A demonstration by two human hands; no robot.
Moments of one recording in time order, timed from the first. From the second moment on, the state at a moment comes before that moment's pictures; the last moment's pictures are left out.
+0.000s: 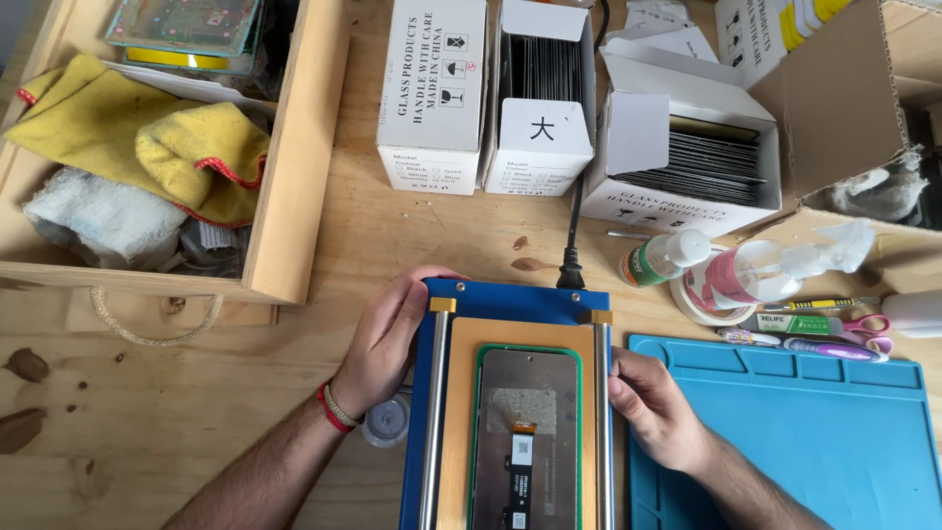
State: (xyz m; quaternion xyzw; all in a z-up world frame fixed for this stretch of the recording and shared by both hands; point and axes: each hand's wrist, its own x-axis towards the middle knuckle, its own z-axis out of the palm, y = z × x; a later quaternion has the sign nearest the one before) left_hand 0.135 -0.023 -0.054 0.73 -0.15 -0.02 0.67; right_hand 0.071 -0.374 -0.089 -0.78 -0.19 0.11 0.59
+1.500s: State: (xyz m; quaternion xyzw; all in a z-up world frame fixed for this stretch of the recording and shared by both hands) left_hand 0.088 -0.014 0.020 0.80 -0.48 0.13 0.34; right_hand 0.043 -0.341 -0.001 -0.82 -0.49 -0.10 0.27
